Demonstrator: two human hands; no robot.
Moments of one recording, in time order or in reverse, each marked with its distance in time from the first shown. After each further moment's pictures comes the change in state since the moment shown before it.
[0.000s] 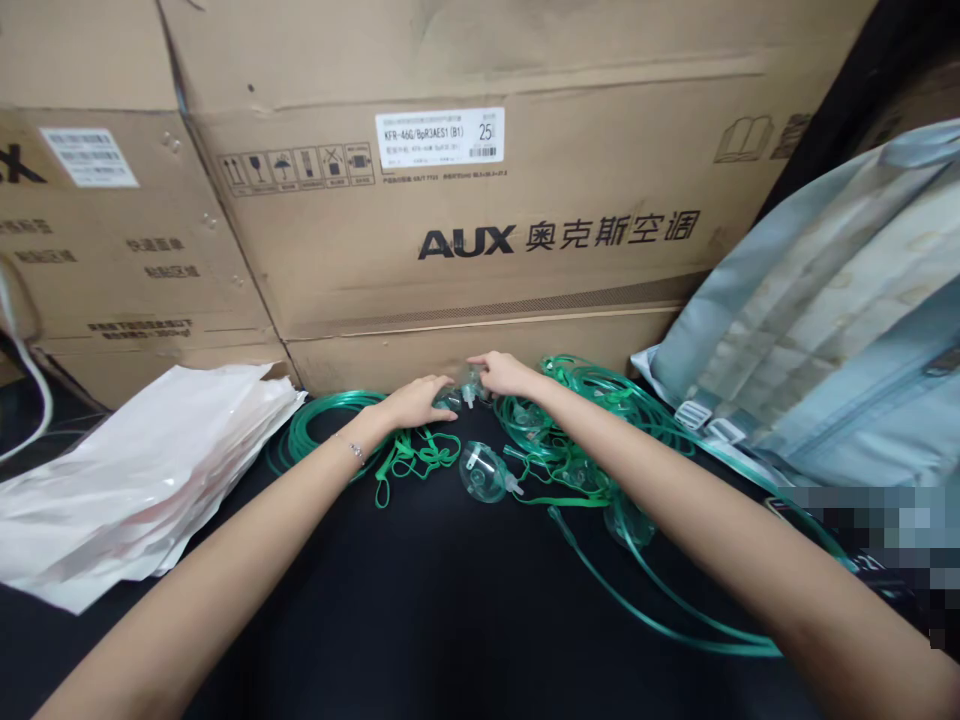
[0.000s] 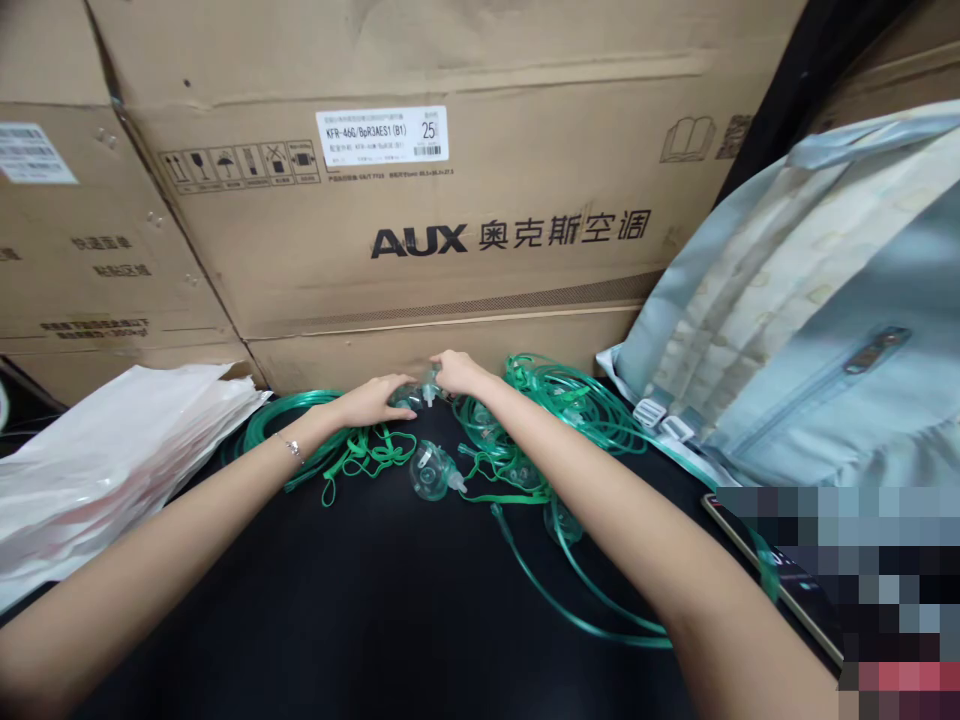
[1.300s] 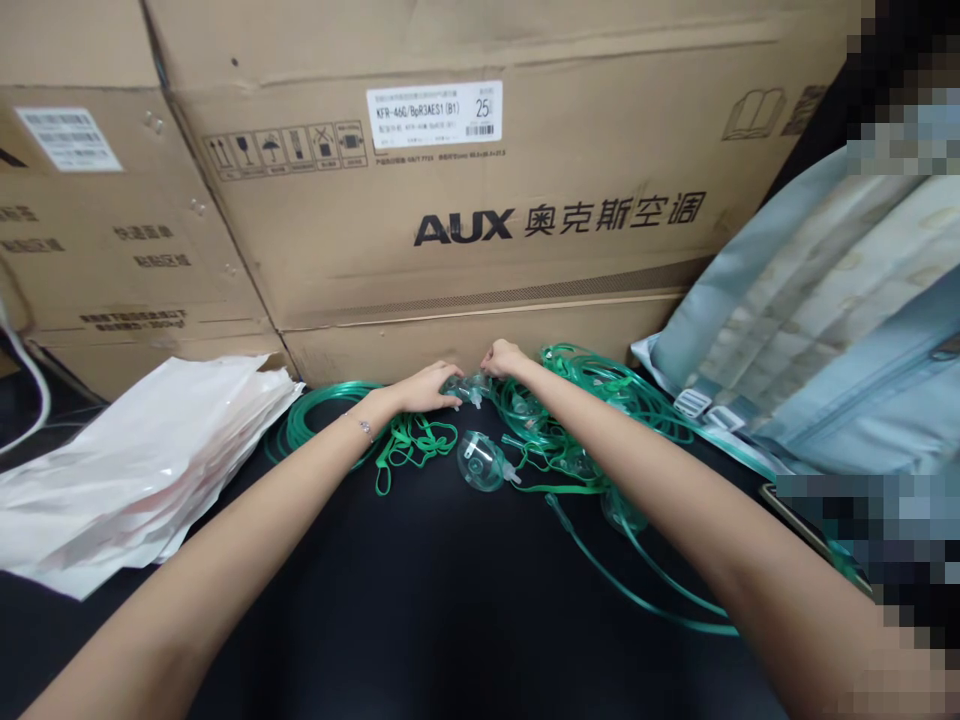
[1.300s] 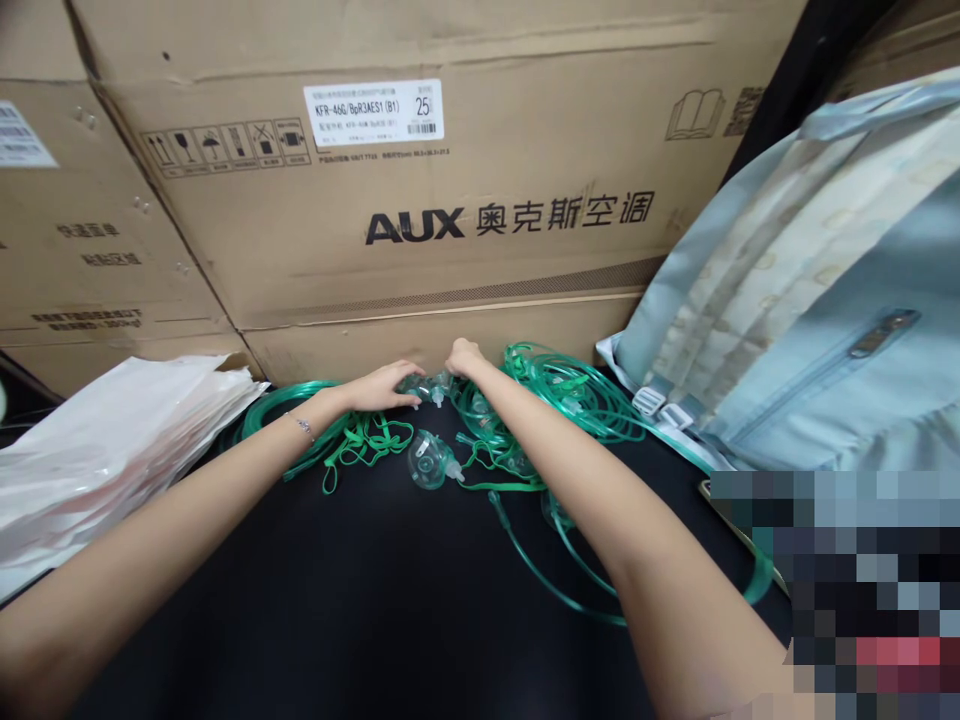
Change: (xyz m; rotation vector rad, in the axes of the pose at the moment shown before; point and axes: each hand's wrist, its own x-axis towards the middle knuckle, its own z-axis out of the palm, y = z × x) left_hand 0.018 -0.001 0.005 0.060 -0.071 0.127; right_hand 0.027 0.009 0.008 -0.166 -0.074 0.262
